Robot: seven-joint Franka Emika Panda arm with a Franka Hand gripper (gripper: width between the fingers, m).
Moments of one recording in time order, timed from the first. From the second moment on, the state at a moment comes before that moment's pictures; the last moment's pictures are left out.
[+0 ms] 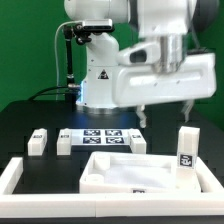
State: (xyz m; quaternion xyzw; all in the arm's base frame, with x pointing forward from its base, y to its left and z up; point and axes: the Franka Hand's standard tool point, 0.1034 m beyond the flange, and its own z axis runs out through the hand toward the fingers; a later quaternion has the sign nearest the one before) arm 0.532 0.071 0.097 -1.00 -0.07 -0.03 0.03
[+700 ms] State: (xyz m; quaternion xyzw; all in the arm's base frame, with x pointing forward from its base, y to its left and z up) arm 0.482 0.057 0.071 -0.97 -0.04 0.22 0.02
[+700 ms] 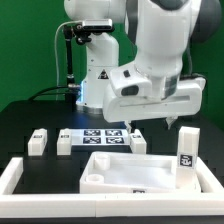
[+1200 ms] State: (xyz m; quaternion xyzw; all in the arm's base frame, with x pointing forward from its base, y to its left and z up) arm 0.474 0.050 0.064 -0.92 -0.03 0.40 0.03
